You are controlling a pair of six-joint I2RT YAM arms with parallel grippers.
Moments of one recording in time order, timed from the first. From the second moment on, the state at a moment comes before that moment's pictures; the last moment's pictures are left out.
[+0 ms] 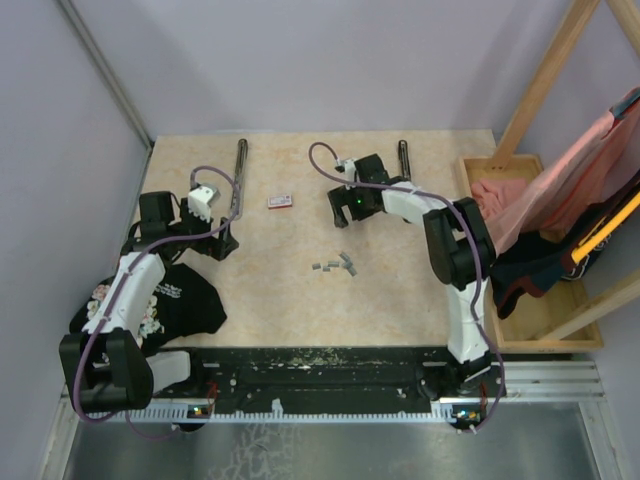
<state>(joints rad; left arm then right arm) 0.05 1.19 0.82 -0.37 0.54 0.37 0.43 2.08 1.49 -0.33 -0.22 -0.03</state>
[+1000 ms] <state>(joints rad) 0.08 1.19 0.82 -0.37 0.57 0.38 0.51 1.79 1.37 -0.50 -0.30 -0.36</state>
